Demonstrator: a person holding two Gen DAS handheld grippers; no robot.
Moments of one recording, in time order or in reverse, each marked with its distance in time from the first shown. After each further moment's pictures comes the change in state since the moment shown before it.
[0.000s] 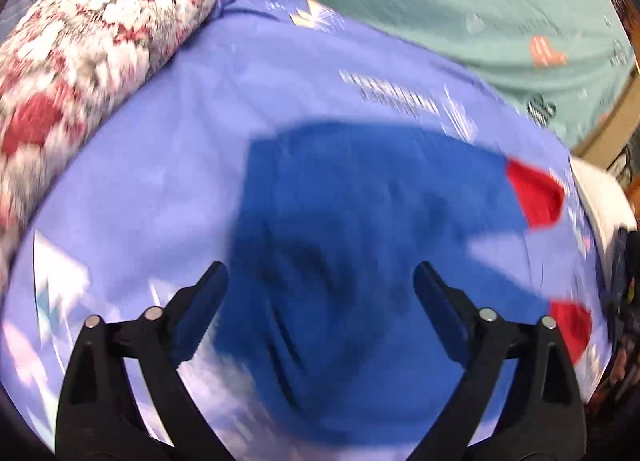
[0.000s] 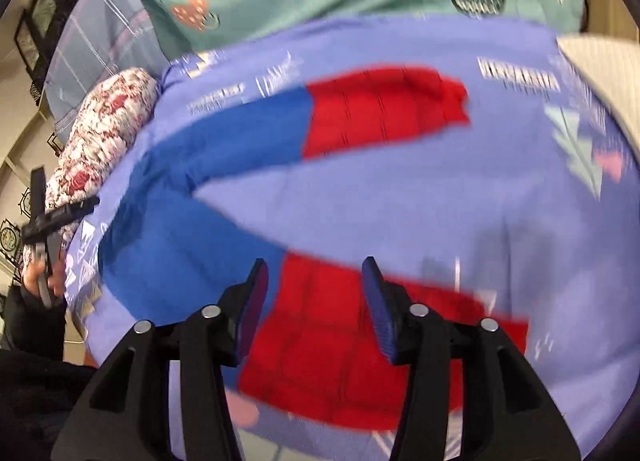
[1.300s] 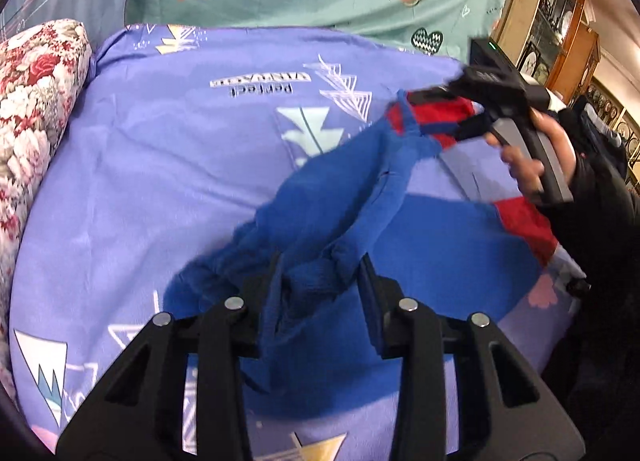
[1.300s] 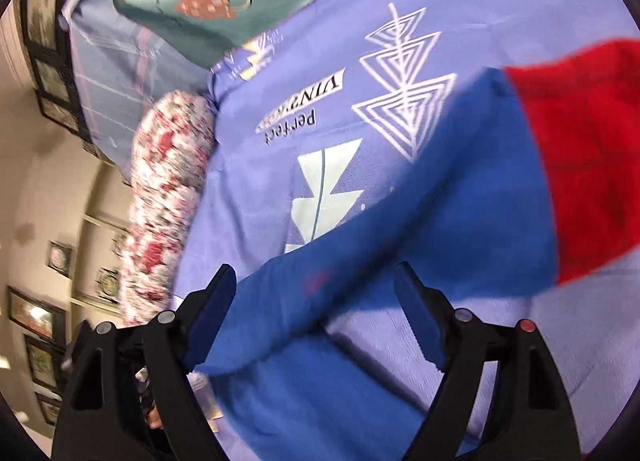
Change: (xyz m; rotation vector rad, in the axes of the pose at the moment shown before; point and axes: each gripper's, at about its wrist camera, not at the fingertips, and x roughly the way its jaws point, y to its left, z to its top) left arm -0.026 -0.049 -0.048 0.411 0.014 -0.231; right arm 0.187 0.094 0.128 0.208 0.198 0.385
